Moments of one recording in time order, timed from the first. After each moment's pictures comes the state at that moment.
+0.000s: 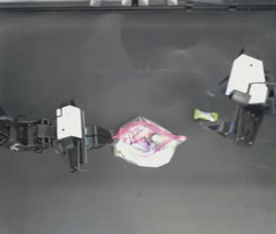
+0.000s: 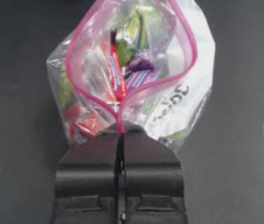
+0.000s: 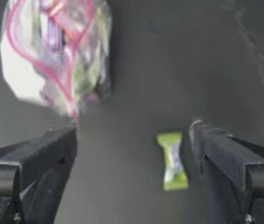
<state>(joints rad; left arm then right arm) 0.01 0.03 0.96 -0.17 -0.57 0.08 -0.09 -0.54 0.78 -0.30 0.70 0.46</state>
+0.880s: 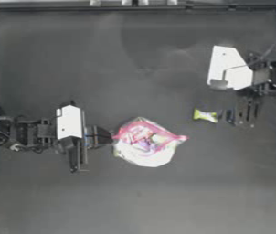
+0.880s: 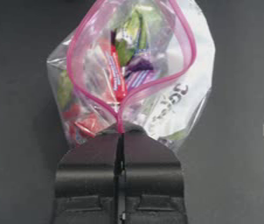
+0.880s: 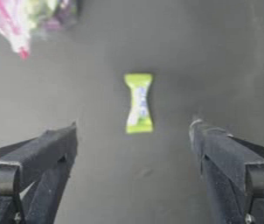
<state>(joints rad) 0.01 0.03 0.96 -0.17 -0.57 0.08 -0.30 -0.40 0.69 -0.06 0.90 0.02</state>
